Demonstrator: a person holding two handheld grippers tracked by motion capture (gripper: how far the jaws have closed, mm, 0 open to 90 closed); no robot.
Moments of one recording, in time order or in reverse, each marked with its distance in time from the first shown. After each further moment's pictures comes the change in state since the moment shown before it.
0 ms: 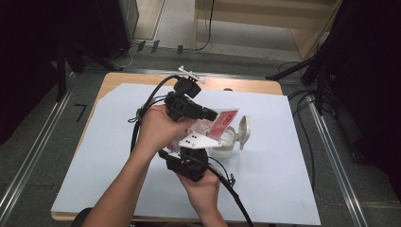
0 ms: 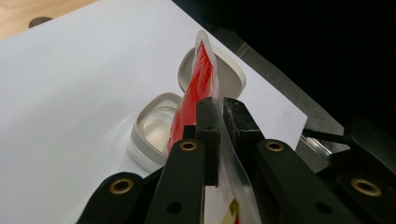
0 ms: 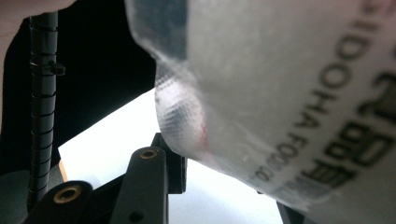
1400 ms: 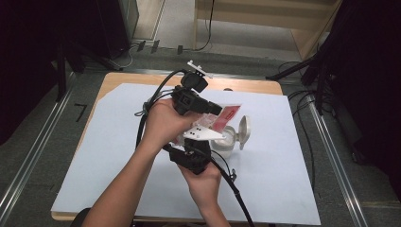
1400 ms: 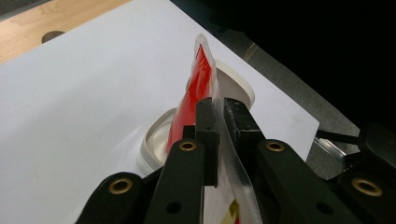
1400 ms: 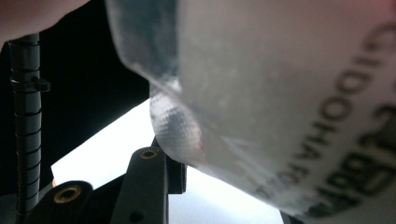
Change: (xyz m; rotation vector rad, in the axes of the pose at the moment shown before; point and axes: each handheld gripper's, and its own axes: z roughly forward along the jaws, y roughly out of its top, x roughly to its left) left arm -0.001 0.019 0.007 0.012 0.044 0.043; right arm -0.013 0.011 0.002 -0.024 -0.022 0.049
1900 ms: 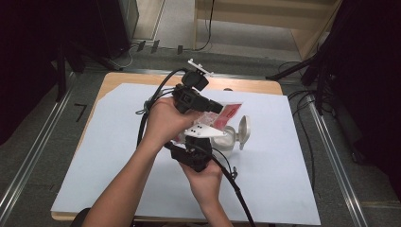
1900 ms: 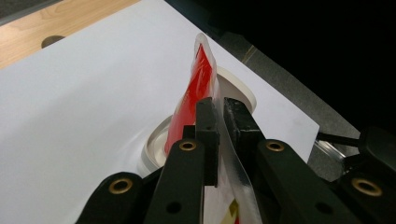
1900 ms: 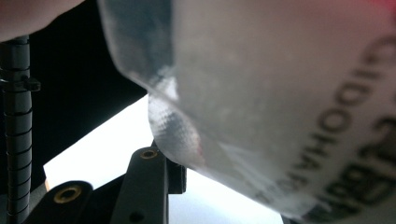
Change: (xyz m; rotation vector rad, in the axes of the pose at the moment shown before) left arm 0.003 0.001 0.002 -0.018 -0.019 -0.004; right arm -0.005 0.003 0.001 0.013 -0.016 -0.010
